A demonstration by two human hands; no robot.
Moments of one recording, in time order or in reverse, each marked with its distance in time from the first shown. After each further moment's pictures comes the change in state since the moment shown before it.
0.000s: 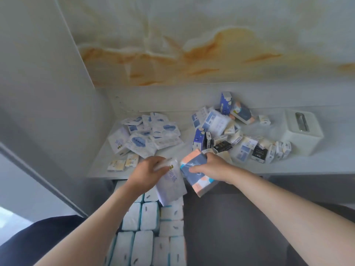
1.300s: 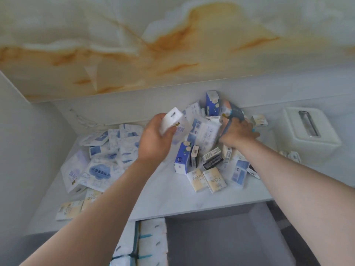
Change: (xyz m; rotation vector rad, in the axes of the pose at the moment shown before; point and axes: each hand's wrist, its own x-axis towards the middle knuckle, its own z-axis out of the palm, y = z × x) left_hand 0.199 0.094 0.058 -0.179 0.313 0.159; right_hand 0.173 0.047 -0.153 -0.421 0.557 0.353
